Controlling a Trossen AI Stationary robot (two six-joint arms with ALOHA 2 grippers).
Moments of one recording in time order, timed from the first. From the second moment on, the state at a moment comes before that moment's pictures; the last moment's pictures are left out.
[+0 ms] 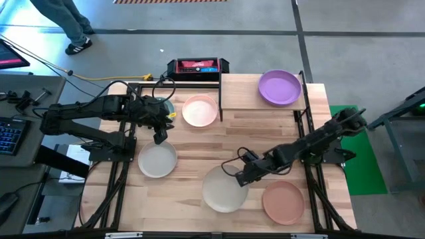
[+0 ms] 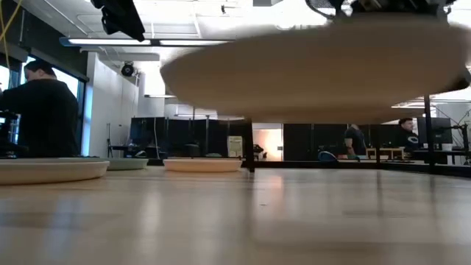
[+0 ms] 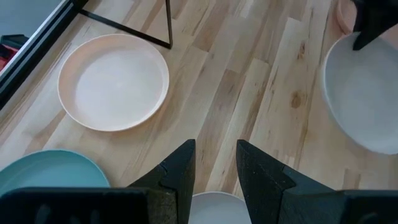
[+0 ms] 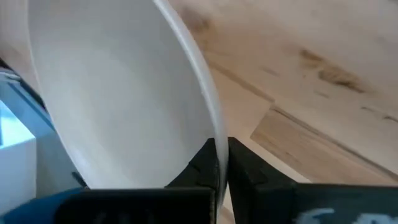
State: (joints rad) left arm 0.07 1.03 1.14 -0.98 -0.12 -0.29; right arm 0.43 1.53 0.96 -0.44 0.02 1.52
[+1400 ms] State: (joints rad) left arm 0.08 1.05 1.14 -0.91 -0.17 -0.30; right arm -0.25 0.49 0.96 -1.08 0.59 1.46
